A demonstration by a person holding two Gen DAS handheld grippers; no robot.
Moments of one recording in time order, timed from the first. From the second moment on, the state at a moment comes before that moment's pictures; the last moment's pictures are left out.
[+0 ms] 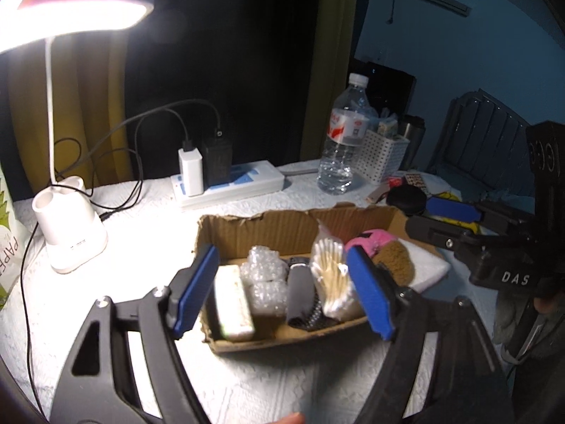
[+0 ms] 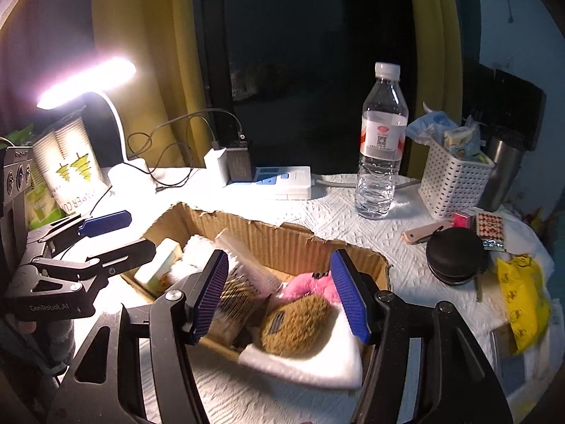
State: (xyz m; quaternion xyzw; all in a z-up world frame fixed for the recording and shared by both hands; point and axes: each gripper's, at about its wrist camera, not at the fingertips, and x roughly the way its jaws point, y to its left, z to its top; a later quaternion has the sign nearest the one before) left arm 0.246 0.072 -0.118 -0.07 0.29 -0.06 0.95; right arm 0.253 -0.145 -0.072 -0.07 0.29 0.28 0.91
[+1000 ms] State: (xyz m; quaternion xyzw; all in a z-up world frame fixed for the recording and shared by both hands) left arm 0.119 0.030 -0.070 -0.05 0.24 -0.04 0.97; right arm 0.129 -0.185 -0.045 -0.06 0.25 0.28 0.93
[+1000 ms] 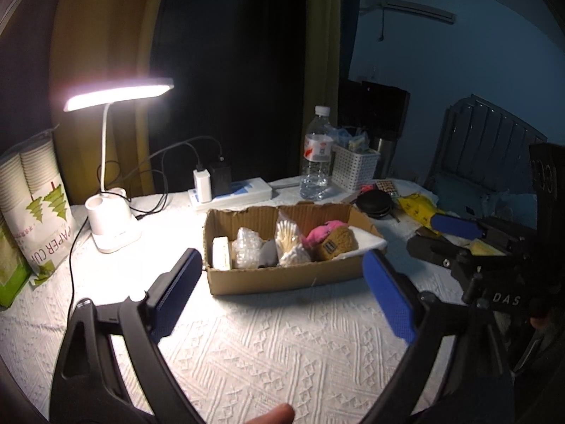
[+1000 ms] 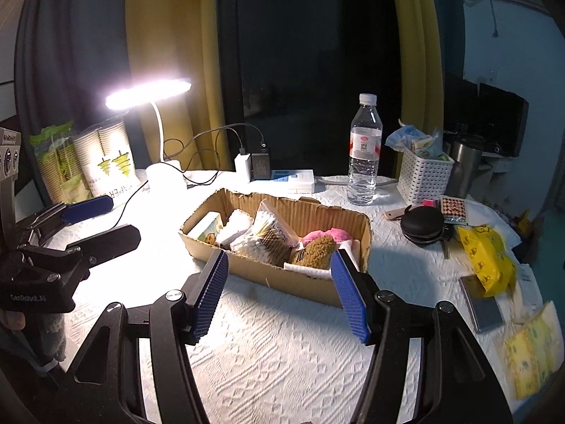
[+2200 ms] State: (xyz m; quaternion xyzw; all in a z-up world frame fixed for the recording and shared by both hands) left arm -0.012 0.013 0.058 -0.02 0.10 0.00 0.99; right arm -0.010 -0.242 0.073 -0.04 0.11 0.23 0.97
